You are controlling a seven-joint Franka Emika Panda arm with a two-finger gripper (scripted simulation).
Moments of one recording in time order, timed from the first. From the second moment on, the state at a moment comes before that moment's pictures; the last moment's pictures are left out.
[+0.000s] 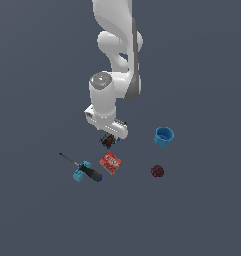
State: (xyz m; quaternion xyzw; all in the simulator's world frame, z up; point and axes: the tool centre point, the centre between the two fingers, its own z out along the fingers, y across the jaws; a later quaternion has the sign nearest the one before) arm -0.066 -0.059 0.099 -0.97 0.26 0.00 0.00
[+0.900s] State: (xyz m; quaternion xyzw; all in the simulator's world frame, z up) arm -0.068 -0.059 0.053 -0.96 0.26 0.00 0.00
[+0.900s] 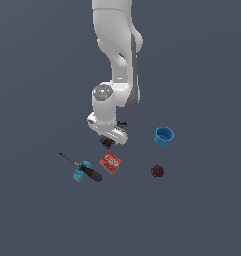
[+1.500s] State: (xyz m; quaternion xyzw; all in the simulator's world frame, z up) arm -0.067 -0.058 0.050 -0.97 0.26 0.00 0.00
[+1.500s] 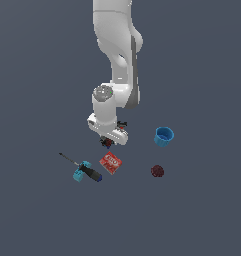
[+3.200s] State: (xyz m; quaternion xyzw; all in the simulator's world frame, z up) arm 0.011 -0.124 0.225 -0.97 0.26 0.00 0.00
